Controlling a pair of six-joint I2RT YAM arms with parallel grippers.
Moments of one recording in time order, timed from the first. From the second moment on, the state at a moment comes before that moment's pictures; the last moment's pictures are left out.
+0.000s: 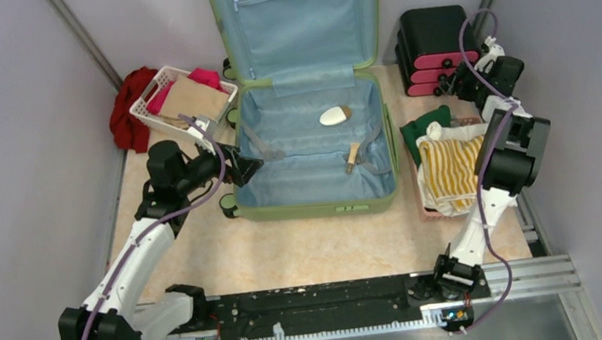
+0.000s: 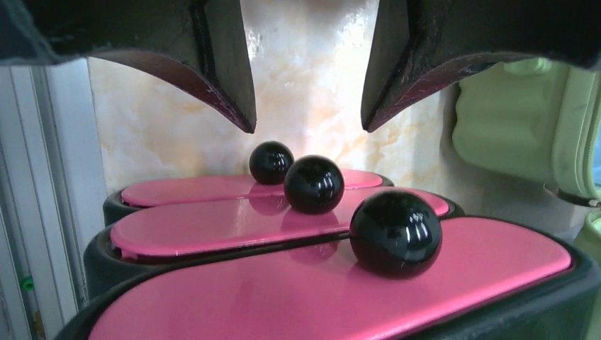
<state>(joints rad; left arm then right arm) -0.25 1.04 0.74 0.09 0.57 -0.16 -0.43 2.05 1.42 0.15 -0.61 0.19</state>
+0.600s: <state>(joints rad) -0.24 1.05 0.74 0.09 0.57 -0.15 -0.38 2.14 1.55 0.14 -0.52 0.26</state>
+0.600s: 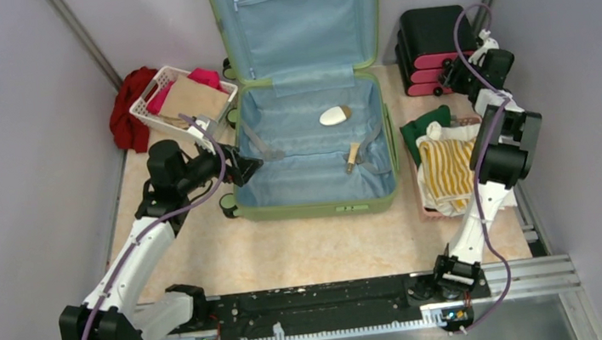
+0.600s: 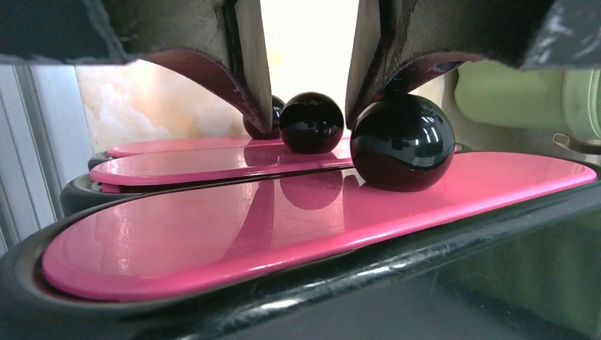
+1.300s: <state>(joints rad) -0.24 1.05 0.74 0.08 0.57 -0.15 -0.41 2.06 1.41 0.18 -0.52 0.23</state>
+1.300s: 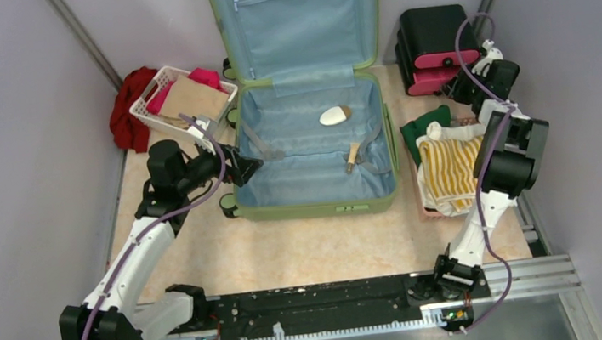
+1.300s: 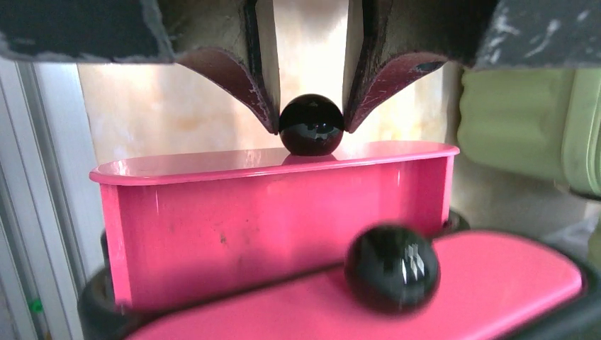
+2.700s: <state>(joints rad) -0.24 1.04 0.74 0.08 0.57 -0.15 -0.07 1.76 1.38 -0.15 -0.89 0.01</state>
